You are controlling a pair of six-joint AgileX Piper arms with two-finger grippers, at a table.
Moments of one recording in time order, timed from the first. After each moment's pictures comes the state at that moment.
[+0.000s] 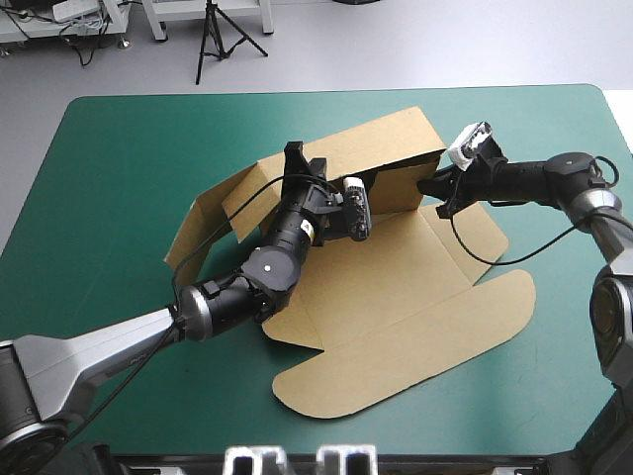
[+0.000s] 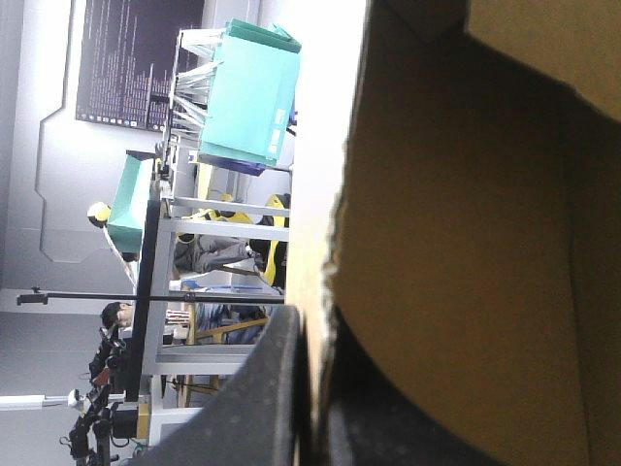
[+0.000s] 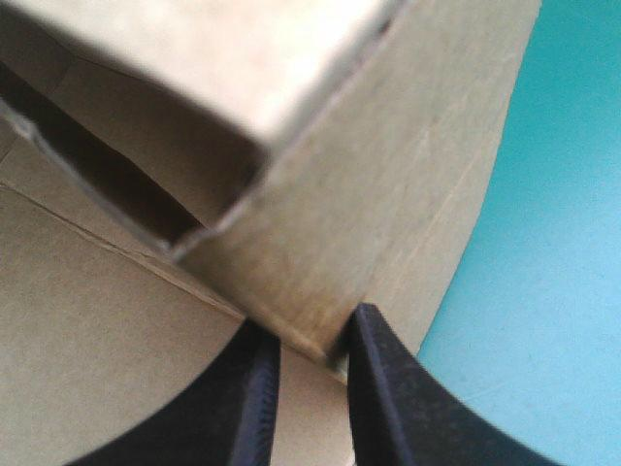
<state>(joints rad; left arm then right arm) -0.95 1.58 -1.15 1.66 0.60 -0.51 -0.04 1.83 -1.28 1.18 0.92 -1.64</state>
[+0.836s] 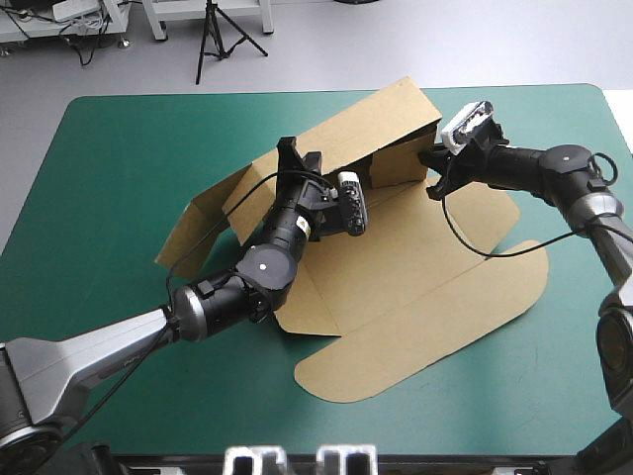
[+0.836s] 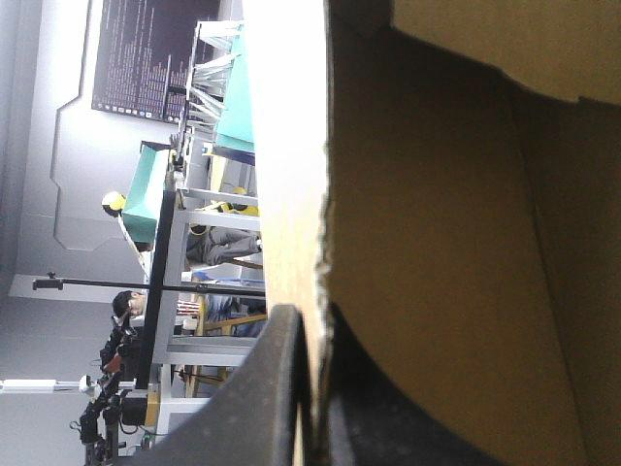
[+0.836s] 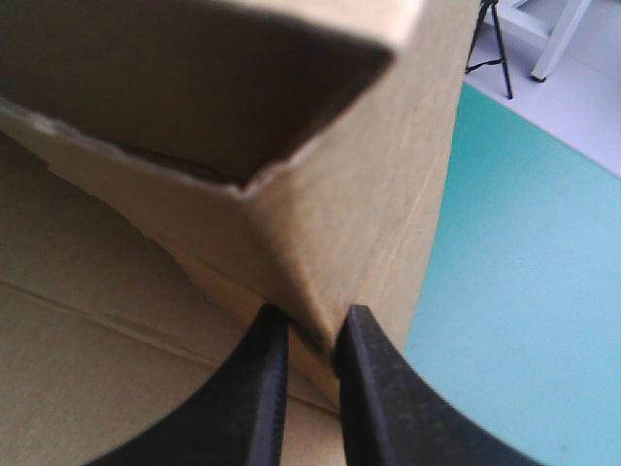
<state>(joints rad) -0.95 1.57 -1.15 1.67 0.62 -0.52 0.03 1.70 -1.27 1.23 0.70 -1.67</state>
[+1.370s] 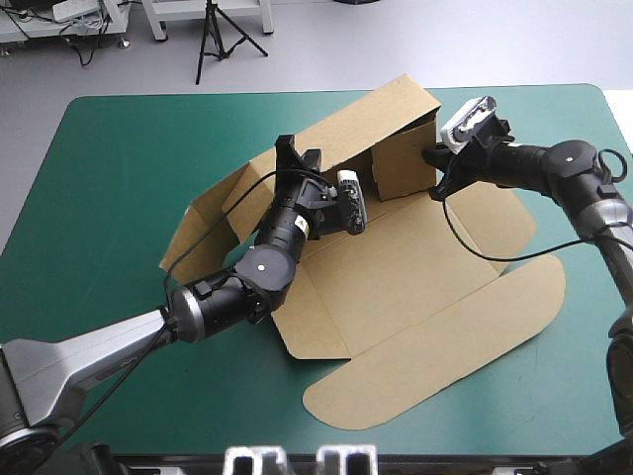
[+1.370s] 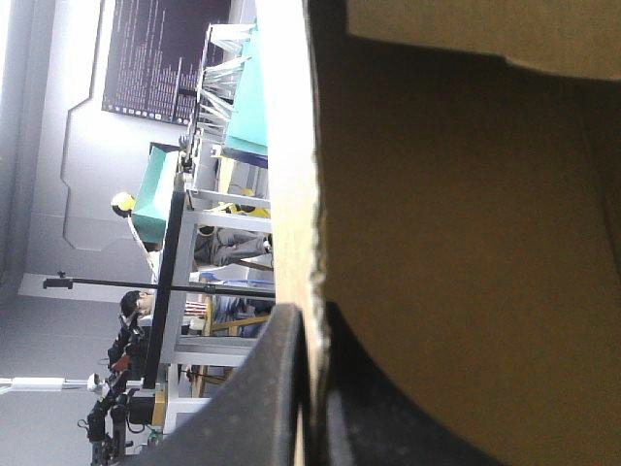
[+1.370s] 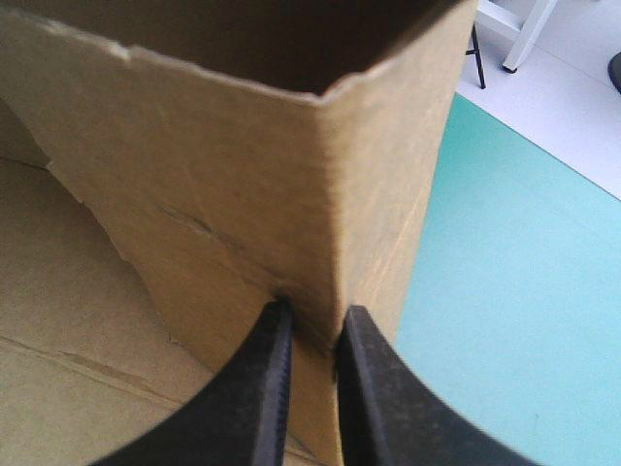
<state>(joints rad) -0.95 1.56 -1.15 1.69 0.63 -0.53 0.06 1.61 -1.27 1.07 0.68 -1.50</state>
